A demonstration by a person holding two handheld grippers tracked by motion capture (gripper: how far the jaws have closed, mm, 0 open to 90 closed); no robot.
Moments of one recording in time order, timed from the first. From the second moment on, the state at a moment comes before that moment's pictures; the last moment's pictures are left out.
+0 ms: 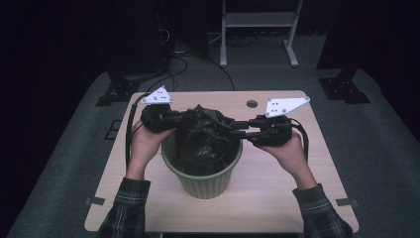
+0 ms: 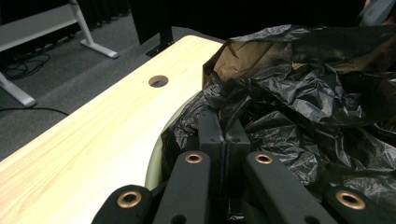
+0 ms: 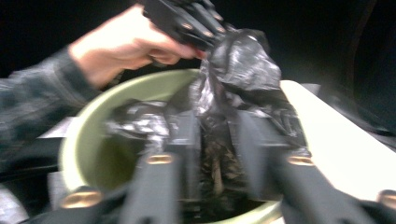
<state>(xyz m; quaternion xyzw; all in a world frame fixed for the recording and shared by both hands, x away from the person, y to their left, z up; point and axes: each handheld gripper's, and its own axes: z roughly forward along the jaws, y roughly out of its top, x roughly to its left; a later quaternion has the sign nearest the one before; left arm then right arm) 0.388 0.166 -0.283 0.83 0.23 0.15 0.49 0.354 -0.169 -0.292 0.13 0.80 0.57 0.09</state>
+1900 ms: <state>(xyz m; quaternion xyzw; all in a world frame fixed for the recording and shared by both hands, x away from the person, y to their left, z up) 0.370 0.242 -0.316 0.81 0.29 0.15 0.49 0.371 -0.182 -0.270 0.20 0.78 0.59 0.05</state>
